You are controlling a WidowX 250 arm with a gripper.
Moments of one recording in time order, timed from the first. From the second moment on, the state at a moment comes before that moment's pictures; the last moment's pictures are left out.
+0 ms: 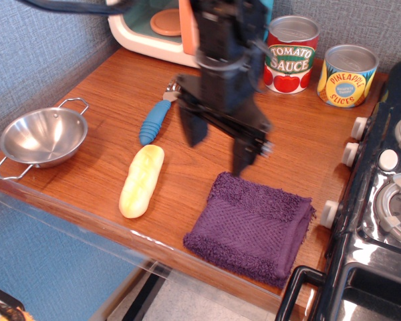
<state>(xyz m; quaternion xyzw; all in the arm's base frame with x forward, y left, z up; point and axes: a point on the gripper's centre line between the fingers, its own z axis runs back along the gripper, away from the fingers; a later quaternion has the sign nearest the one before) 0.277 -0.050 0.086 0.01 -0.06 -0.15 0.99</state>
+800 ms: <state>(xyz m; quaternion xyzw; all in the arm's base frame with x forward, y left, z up) 0.253 -0.083 0.029 0.08 -0.02 -0.03 1.00</state>
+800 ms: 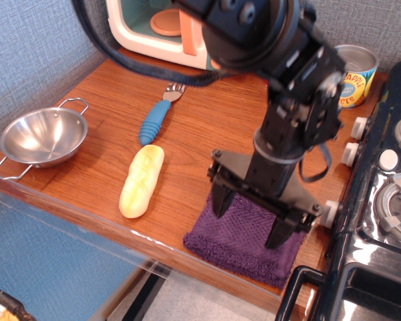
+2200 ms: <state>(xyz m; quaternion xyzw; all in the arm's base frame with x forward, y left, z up) 0.284 -0.072 0.006 0.07 -0.08 -0.07 0.99</state>
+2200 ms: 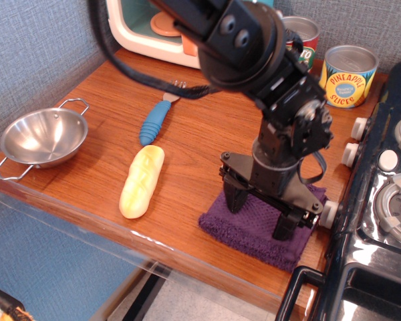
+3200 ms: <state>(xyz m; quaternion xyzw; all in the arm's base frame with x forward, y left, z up) 0.398 -0.041 0.007 0.05 -0.07 0.01 1.00</state>
